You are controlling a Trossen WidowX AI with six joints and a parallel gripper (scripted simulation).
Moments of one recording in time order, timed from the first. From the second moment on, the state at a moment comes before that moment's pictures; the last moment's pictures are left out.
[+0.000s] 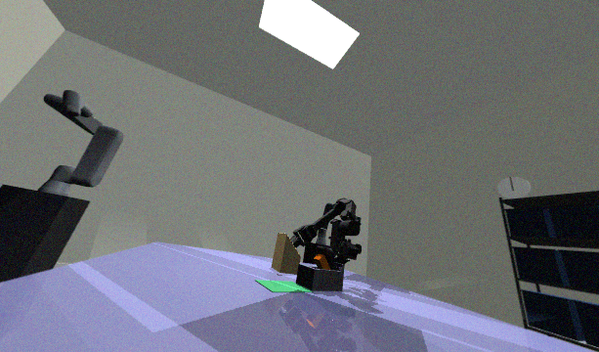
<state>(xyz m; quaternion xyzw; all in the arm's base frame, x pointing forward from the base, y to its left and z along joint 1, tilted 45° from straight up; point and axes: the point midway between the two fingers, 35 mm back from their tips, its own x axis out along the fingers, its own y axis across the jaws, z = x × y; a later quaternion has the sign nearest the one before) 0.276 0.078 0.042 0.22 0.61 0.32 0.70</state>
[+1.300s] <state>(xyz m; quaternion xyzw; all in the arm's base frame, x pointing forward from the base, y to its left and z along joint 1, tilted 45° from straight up) 0.269 0.003 0.116 0.22 0.61 0.31 0.70</state>
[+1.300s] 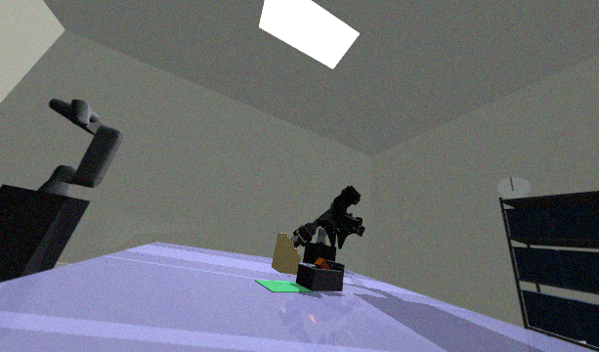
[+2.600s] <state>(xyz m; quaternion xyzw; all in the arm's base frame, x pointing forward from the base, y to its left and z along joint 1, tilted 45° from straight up) 0.287 -0.043 0.076 0.60 0.67 -0.13 0.41</state>
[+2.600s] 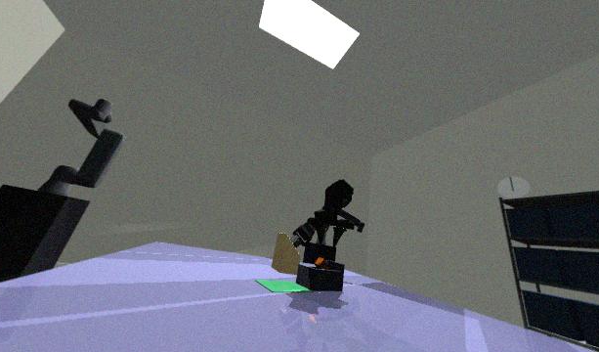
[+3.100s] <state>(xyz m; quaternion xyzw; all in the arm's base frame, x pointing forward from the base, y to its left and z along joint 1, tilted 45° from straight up) 0.294 -0.038 0.050 0.64 0.65 -0.21 0.35</state>
